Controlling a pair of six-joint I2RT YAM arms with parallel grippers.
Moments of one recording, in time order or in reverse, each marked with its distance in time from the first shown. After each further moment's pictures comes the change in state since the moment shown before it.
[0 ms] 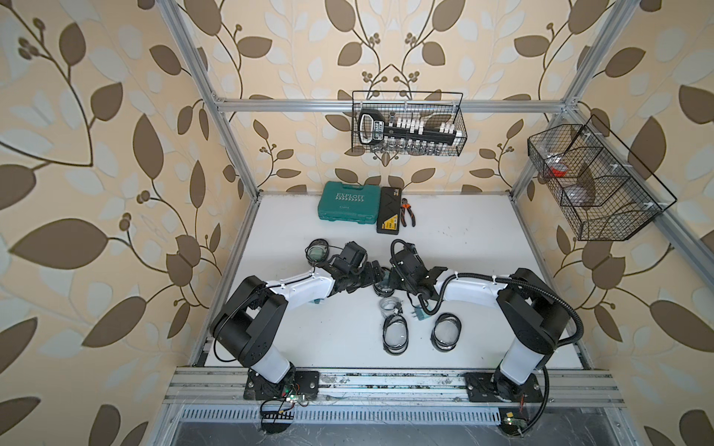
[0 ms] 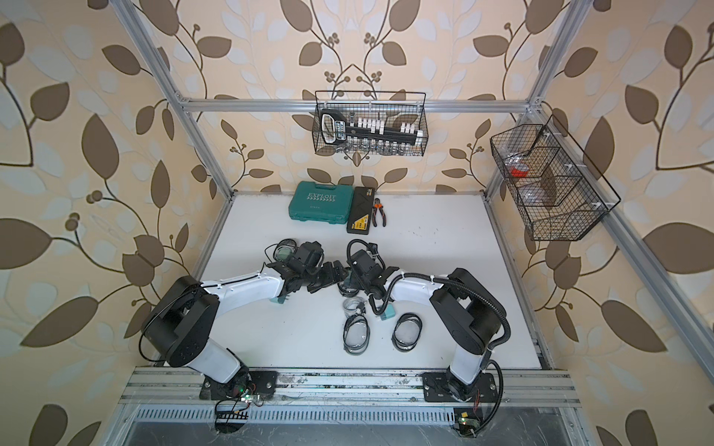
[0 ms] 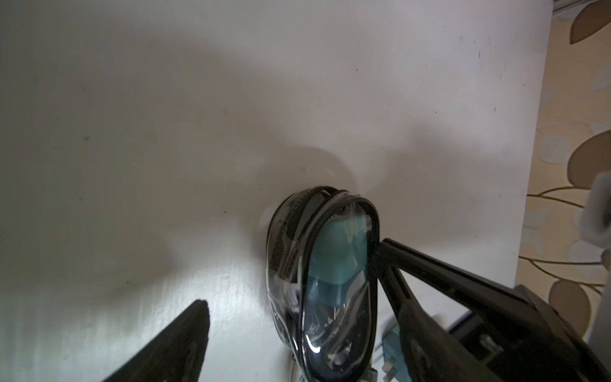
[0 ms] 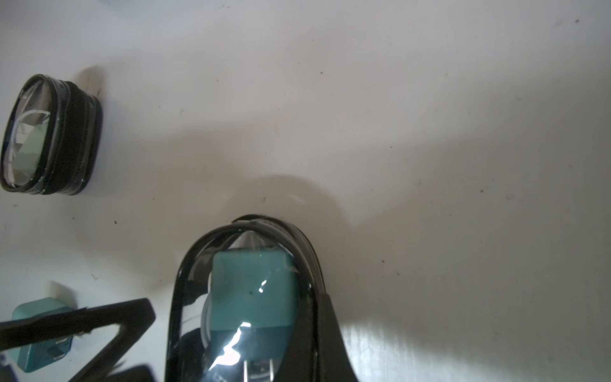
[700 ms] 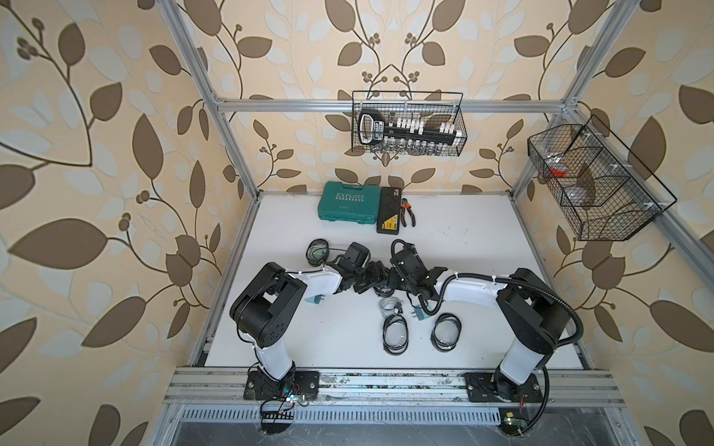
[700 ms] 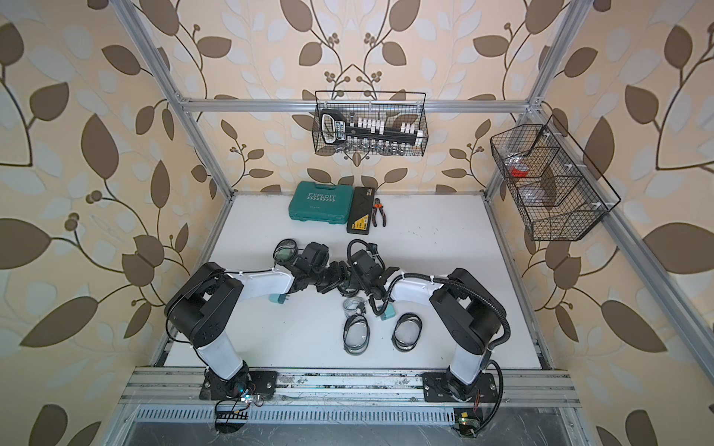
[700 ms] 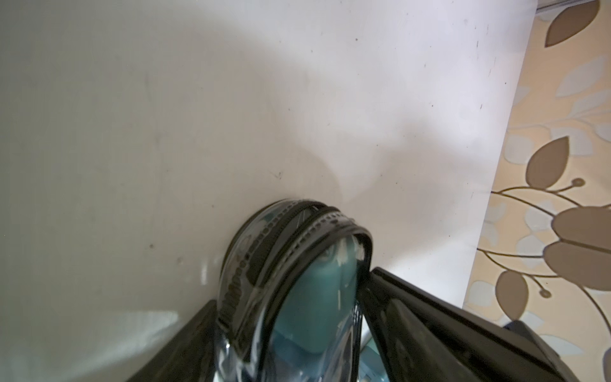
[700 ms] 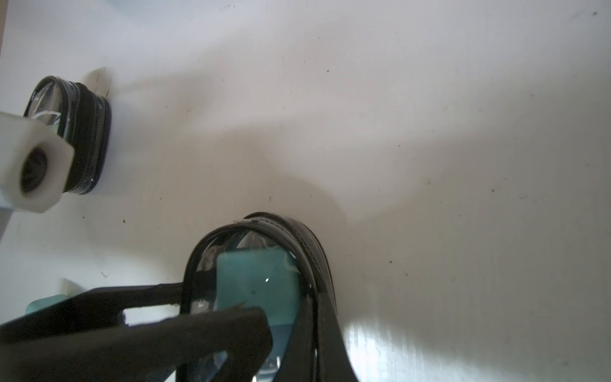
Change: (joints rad) left arm 0.021 0.140 0.017 0.173 0.142 -0.096; right arm -0.001 0.003 -0.001 0.014 -0.014 0.008
